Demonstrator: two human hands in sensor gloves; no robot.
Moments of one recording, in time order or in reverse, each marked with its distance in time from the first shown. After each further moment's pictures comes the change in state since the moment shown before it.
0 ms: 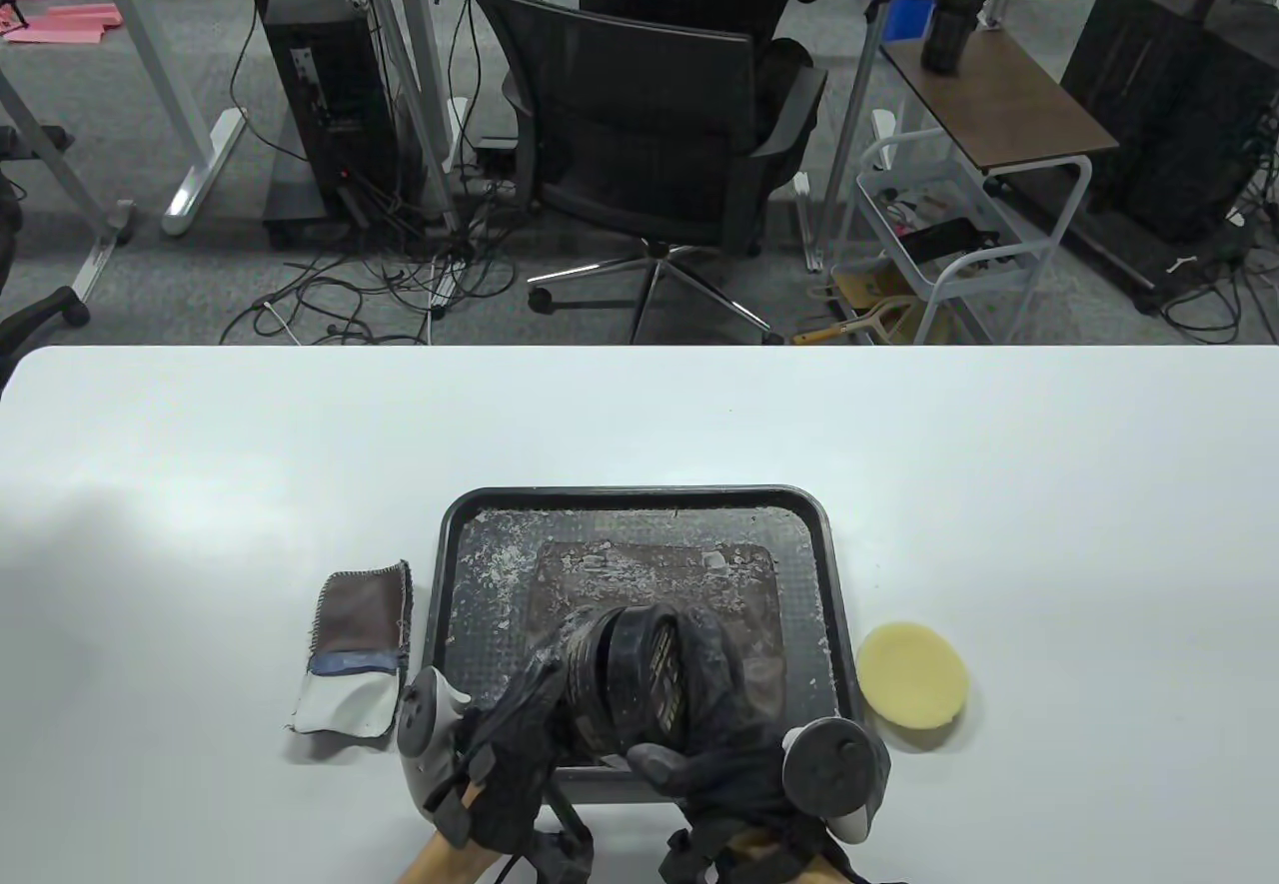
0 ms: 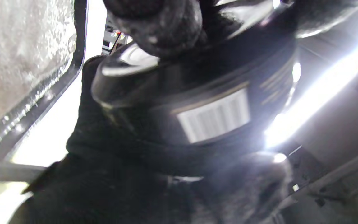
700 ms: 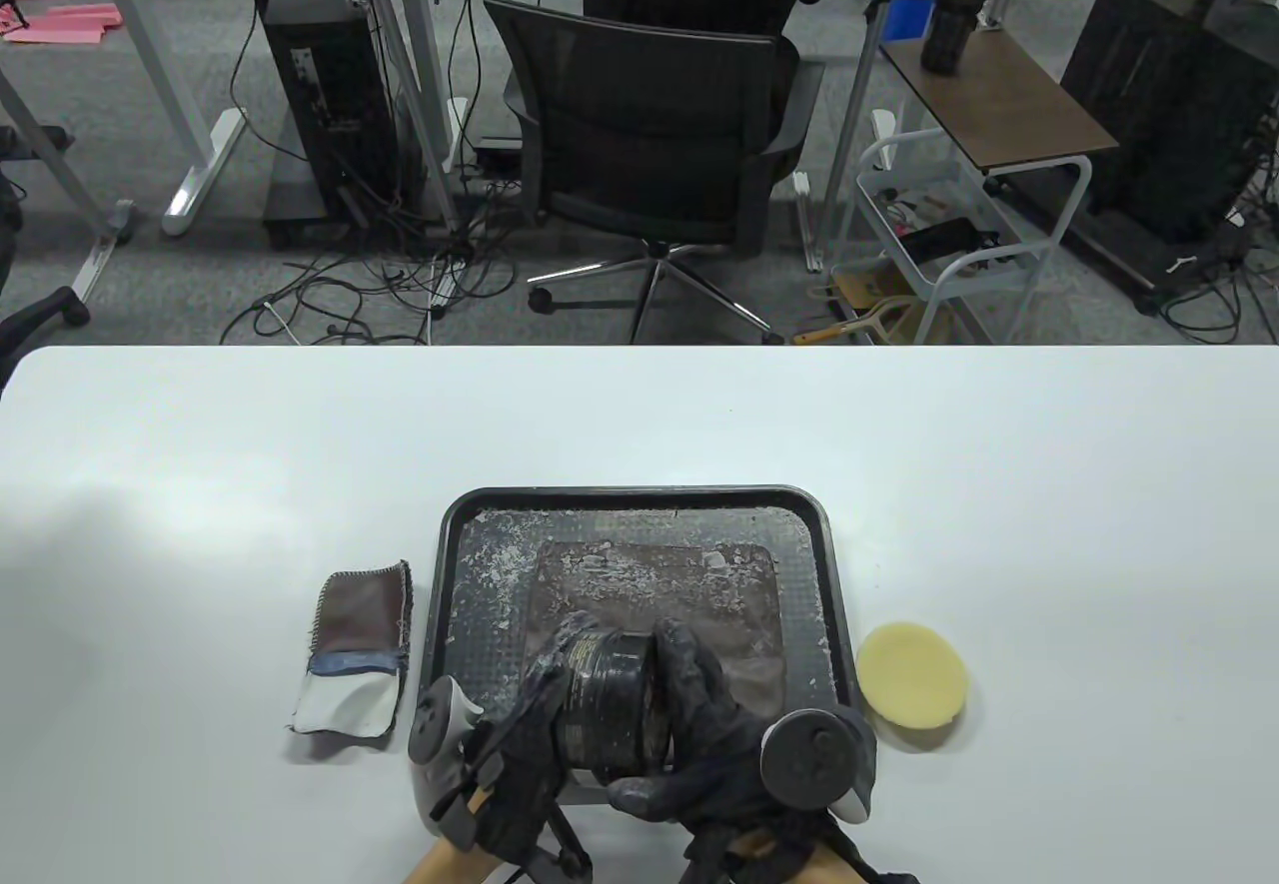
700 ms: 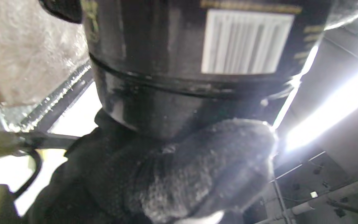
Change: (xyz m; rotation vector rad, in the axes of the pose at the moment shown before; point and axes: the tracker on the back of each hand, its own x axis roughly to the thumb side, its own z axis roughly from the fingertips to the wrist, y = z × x) left_hand -0.014 -0.003 0.007 -0.037 0.131 0.066; right_hand 0.002 0.005 -0.005 0.204 -0.112 0.199
